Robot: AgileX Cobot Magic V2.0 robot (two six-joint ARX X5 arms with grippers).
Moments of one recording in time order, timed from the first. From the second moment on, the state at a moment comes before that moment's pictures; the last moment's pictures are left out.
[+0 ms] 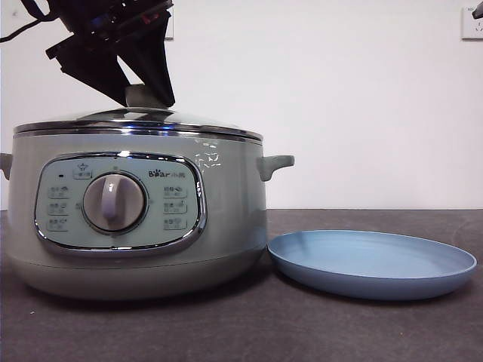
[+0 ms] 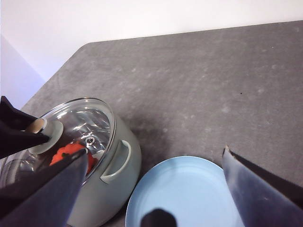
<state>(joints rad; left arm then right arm) -0.50 1.39 1.20 -0.61 0.08 0.00 0.02 0.87 0.95 -0.51 -0.55 0.09</state>
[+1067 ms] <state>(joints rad) -0.51 0.67 1.19 -0.80 -0.47 0.00 0.76 1.68 1.61 -0.76 -0.25 -0.11</state>
